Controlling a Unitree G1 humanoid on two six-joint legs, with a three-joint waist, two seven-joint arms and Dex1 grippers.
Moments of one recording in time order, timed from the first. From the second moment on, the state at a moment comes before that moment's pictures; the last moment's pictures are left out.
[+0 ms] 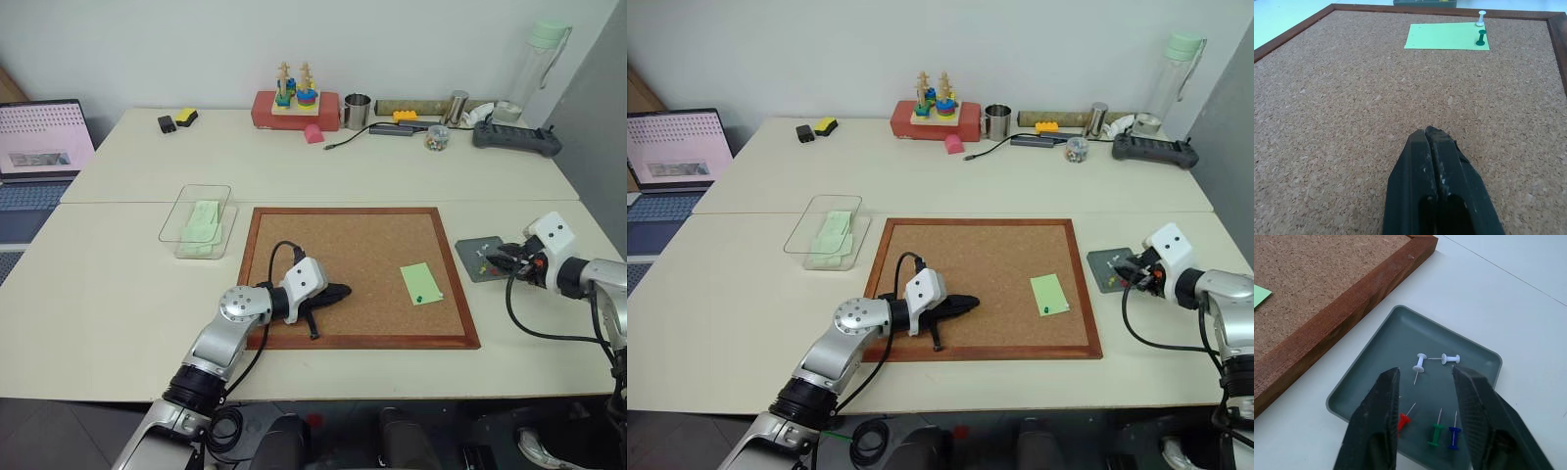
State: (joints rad) left arm -0.37 0.37 -0.27 0.16 -0.10 0.06 -0.93; right arm -0.39 -0.83 -0.12 0.33 0.17 0.32 0.89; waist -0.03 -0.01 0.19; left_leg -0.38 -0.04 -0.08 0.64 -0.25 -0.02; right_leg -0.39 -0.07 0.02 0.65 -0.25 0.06
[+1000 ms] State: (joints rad) left arm -0.37 0.37 -0.27 0.16 -0.09 0.05 -0.93; right arm -0.26 -0.85 0.06 -0.01 0.23 0.34 1.11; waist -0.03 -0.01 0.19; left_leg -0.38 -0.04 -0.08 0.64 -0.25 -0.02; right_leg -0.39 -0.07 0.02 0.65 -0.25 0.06
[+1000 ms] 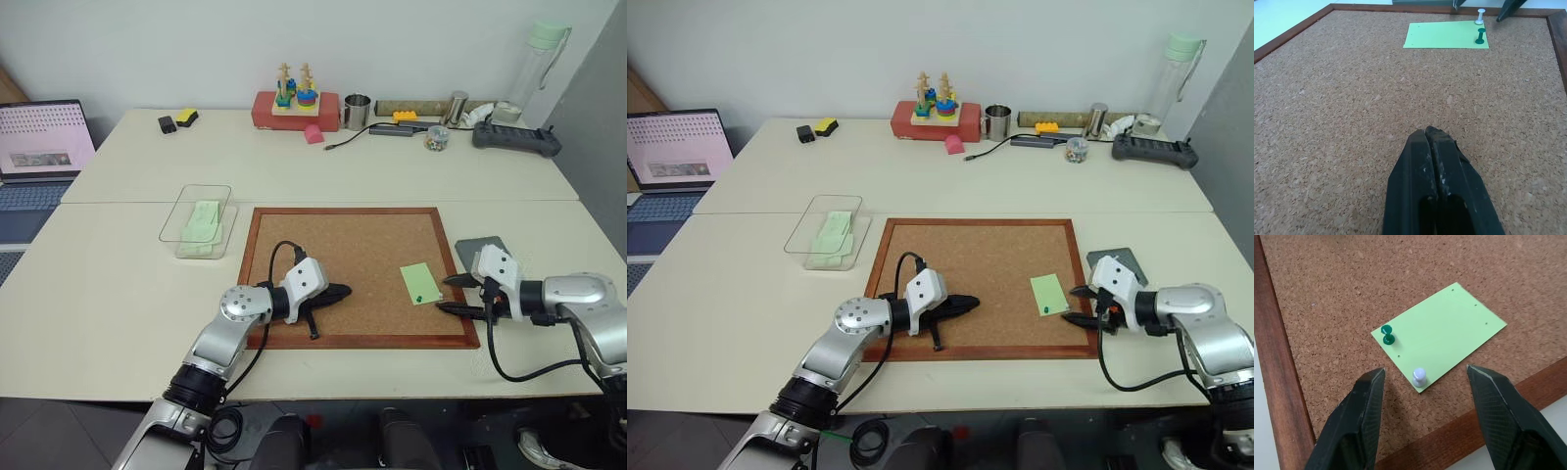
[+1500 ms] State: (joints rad) left arm -0.37 0.37 -0.27 0.16 -0.09 0.05 -0.93; right arm -0.29 -0.83 0.06 0.03 0.23 0.31 1.13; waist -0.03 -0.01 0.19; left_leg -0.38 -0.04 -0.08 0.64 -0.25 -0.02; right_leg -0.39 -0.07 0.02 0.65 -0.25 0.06
